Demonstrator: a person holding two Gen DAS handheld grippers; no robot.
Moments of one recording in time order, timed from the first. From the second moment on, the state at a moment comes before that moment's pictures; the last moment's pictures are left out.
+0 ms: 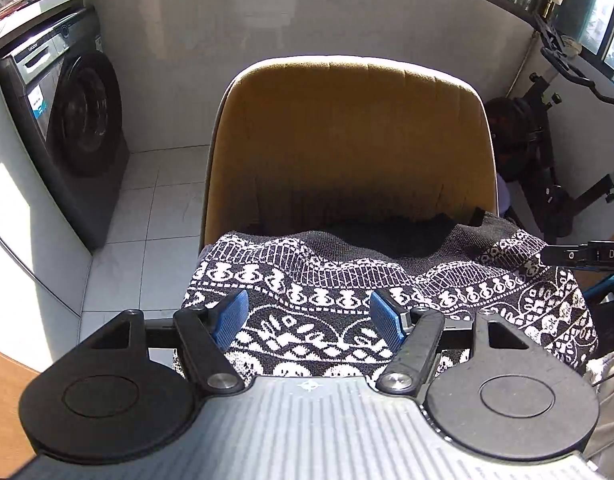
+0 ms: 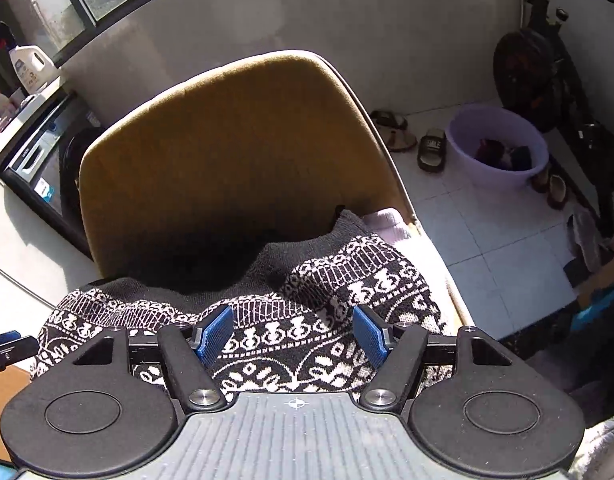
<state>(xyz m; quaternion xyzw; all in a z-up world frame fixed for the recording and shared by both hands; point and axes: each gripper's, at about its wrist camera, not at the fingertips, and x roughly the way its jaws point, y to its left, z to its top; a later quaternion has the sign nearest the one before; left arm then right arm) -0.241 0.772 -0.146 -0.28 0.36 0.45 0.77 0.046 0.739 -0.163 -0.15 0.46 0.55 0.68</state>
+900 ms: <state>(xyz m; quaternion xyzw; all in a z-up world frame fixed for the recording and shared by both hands) -0.221 0.797 -0.194 -0.33 0.43 0.45 0.71 0.025 0.799 -0.192 -0.26 0.40 0.55 0.69</state>
